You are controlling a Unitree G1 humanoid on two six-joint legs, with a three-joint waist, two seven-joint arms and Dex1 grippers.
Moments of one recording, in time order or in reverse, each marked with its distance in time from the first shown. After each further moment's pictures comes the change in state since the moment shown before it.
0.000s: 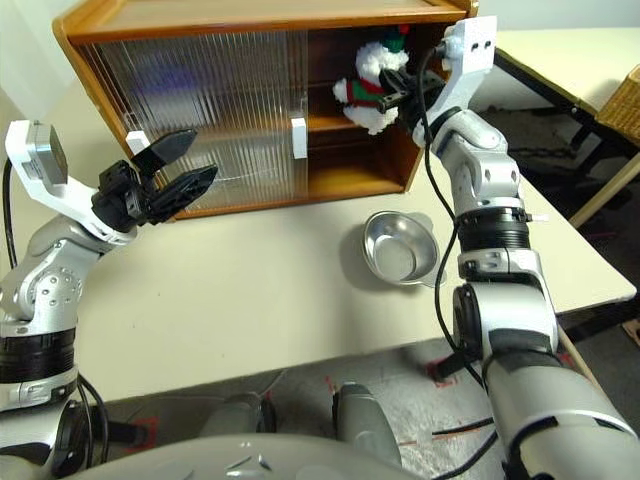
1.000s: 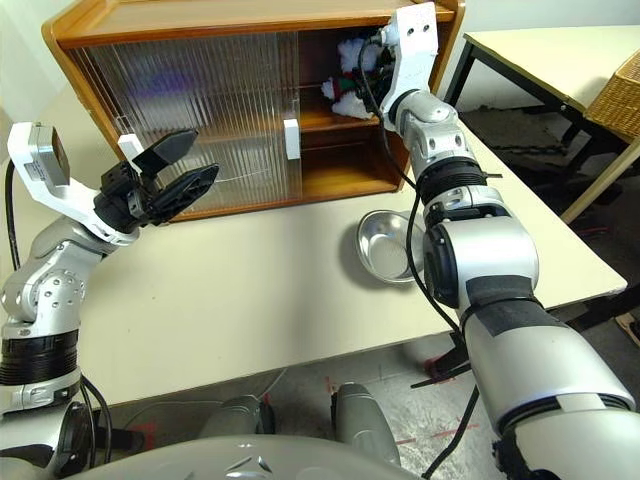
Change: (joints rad) left arm 0.004 -0.017 -0.001 -0.014 0.000 0.001 0.027; right arm -0.334 0.083 0.050 0.627 -0.255 -0.239 -0.169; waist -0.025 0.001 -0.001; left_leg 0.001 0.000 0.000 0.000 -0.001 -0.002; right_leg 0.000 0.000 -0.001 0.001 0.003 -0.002
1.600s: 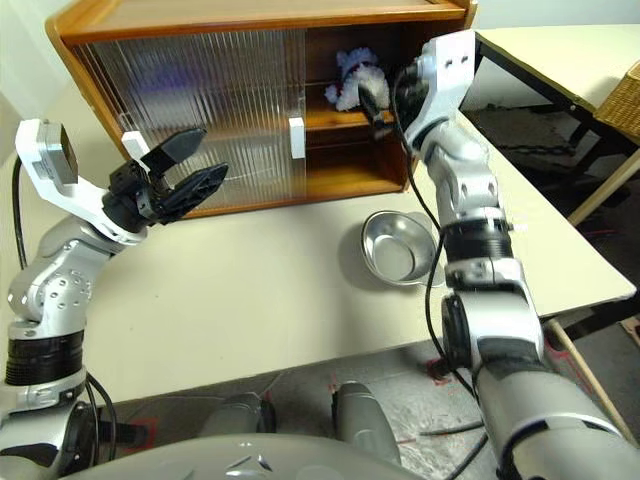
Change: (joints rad) left arm -0.001 -0.015 -0.029 -0.037 0.000 0.016 0.030; right arm 0.469 -0.038 -0.033 -0.804 0.134 0.277 0.078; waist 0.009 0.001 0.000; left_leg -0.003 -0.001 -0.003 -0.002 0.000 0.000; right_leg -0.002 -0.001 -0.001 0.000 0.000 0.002
